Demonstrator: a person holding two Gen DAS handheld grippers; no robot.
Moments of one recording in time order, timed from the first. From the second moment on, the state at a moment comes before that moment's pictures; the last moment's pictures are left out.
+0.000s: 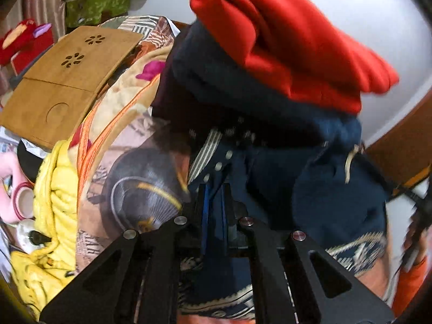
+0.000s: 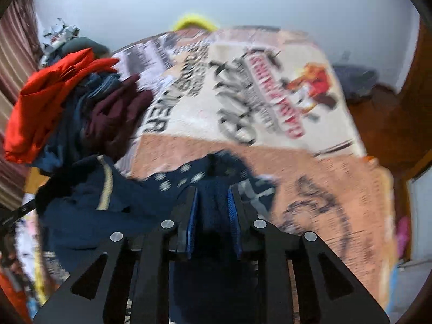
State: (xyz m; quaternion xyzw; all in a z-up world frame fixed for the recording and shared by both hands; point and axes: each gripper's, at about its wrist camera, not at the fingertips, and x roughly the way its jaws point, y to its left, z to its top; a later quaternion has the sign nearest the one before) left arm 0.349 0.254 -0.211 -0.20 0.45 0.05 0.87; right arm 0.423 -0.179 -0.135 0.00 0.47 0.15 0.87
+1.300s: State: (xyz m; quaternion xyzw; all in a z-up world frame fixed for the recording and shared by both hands) left arm 0.292 0.200 -0.233 -0.20 0.49 -0.08 0.85; right arm 0.335 -0.217 -0.166 0.10 0.53 0.25 0.81
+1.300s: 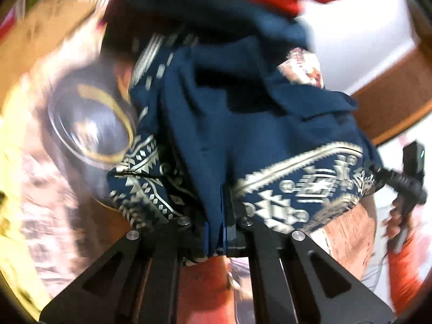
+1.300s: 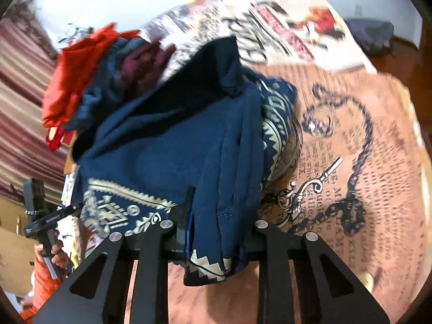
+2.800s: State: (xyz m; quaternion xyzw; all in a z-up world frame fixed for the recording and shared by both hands) left arm 0.341 0.111 -0.193 -0.09 0.47 -0.12 0.87; right arm 0.285 -0.147 -0.129 -0.01 0.46 0.29 0.84
